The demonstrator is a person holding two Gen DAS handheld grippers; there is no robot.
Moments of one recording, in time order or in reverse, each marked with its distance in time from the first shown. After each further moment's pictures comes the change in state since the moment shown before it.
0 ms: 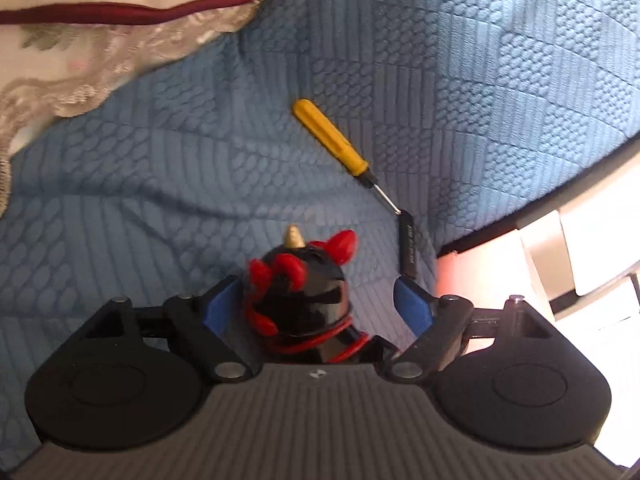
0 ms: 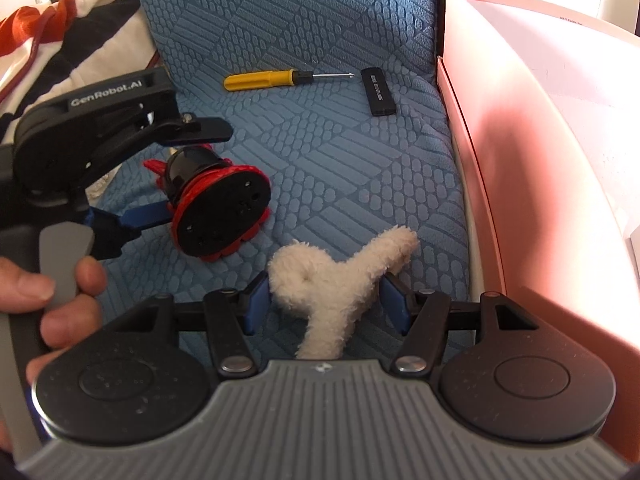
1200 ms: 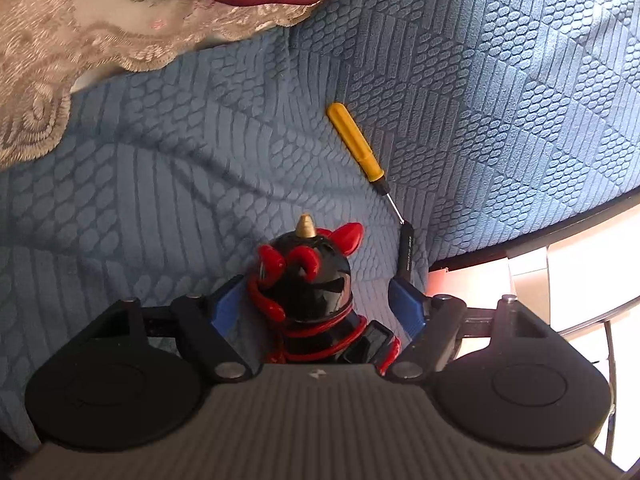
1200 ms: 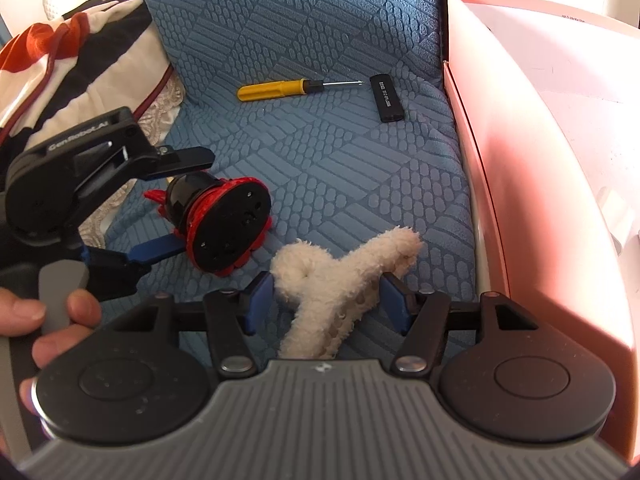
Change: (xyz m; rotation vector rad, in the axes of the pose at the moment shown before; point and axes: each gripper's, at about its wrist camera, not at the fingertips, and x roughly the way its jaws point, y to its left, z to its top) left arm -0.024 0.024 -0.004 -0.187 -0.002 -0.027; right arm -0.009 -0.003 0.000 0.019 -0.022 0.057
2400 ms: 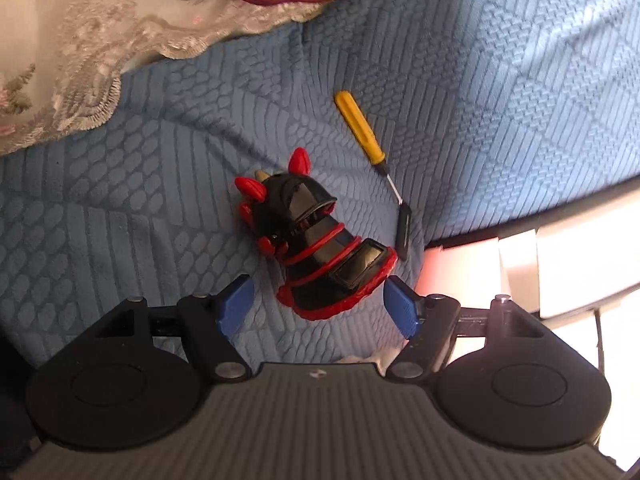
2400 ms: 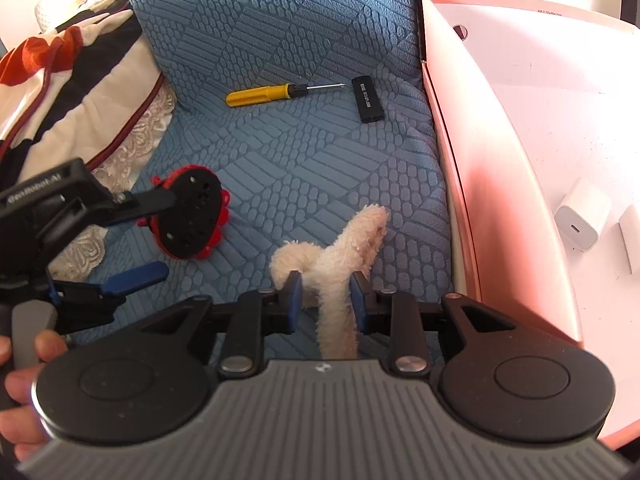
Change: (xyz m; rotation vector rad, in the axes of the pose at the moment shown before) left arm -0.036 0.011 -0.007 -0.046 0.047 -0.009; right arm -0.012 -0.010 -0.004 0.036 -0.002 -0.011
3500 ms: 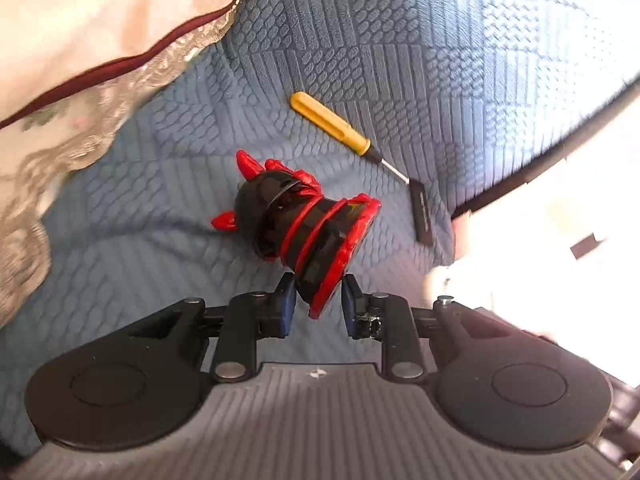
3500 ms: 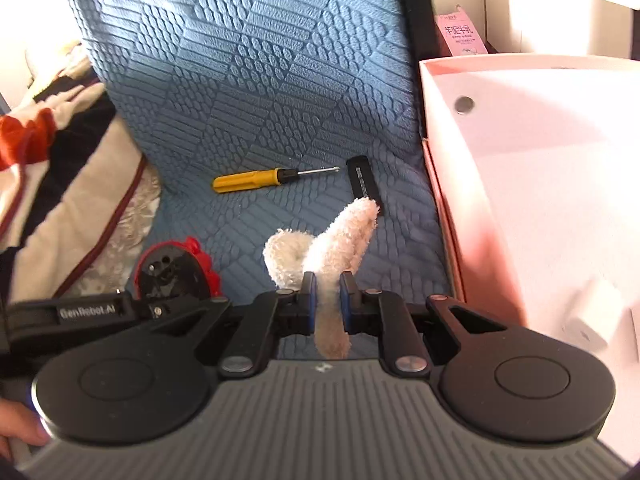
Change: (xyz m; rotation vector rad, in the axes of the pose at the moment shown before) left arm 0.035 -0.057 0.037 0.388 0.079 0.152; right arm 0.012 -0.010 0.060 0.076 -0.101 0.014
